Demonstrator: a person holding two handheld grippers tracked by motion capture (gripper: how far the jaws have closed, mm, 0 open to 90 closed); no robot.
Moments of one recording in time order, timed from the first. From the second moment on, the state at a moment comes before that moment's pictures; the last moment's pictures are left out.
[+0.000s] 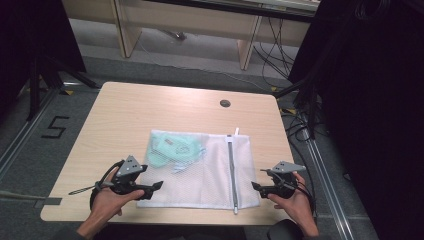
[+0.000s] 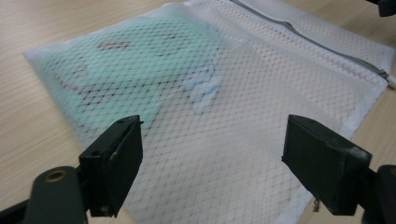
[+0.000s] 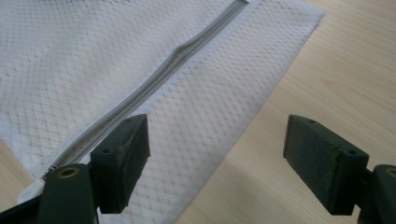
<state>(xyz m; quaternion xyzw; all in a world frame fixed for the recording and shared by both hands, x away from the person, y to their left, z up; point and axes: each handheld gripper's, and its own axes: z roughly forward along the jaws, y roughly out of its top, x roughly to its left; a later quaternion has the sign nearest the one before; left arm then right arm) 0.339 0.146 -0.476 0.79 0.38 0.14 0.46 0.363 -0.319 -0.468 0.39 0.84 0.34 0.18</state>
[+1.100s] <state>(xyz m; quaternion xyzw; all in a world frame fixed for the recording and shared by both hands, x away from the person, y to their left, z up) 0.325 0.056 -0.495 0.85 0.24 0.09 0.46 0.359 -0.312 -0.466 0.39 0.84 0.33 0.16</state>
